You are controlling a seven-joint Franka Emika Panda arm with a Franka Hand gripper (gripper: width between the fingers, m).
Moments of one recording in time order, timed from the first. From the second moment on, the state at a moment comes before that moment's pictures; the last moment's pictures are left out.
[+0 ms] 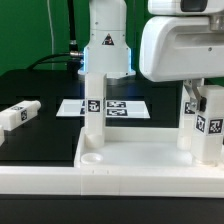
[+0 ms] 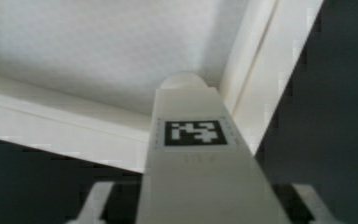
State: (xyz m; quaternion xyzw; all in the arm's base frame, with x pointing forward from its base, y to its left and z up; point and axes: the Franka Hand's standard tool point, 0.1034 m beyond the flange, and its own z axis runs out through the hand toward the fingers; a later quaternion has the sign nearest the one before) arm 0.635 0.102 0.108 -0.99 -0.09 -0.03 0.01
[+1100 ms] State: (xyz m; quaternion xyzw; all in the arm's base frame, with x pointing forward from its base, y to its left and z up) arm 0.634 0.101 0.106 -0.92 0.40 -0.01 0.04
